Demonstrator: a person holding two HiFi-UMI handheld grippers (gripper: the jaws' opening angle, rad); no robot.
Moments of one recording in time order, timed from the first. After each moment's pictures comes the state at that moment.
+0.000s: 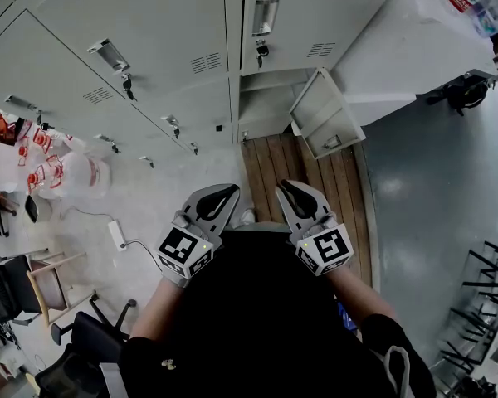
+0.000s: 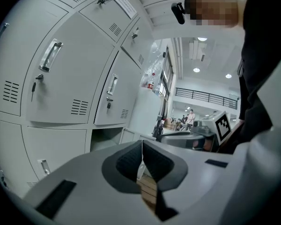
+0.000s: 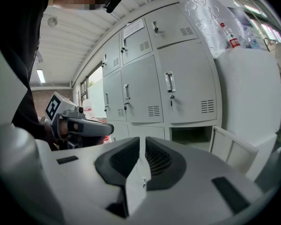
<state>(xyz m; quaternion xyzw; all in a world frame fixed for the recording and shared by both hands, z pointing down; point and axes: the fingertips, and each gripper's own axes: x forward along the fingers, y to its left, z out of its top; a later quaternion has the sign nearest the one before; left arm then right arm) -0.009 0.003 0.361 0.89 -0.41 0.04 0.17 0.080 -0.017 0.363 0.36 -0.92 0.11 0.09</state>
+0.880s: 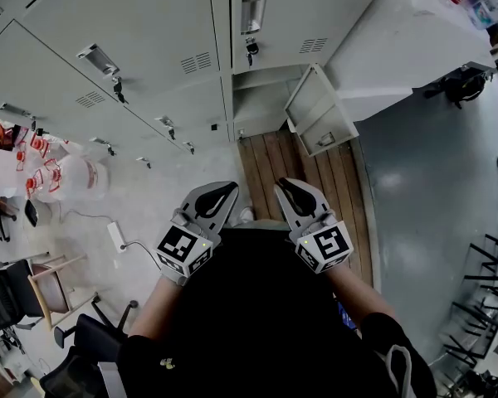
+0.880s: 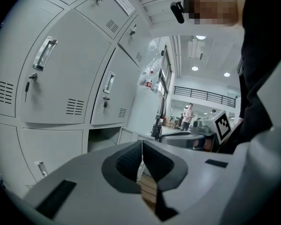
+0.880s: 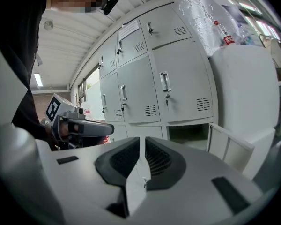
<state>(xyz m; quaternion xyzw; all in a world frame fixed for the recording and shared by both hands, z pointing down) 0.003 -0.003 0.362 0.90 -0.40 0.04 0.17 0.093 -0.021 0.366 0.37 -0.92 0.12 0.08</state>
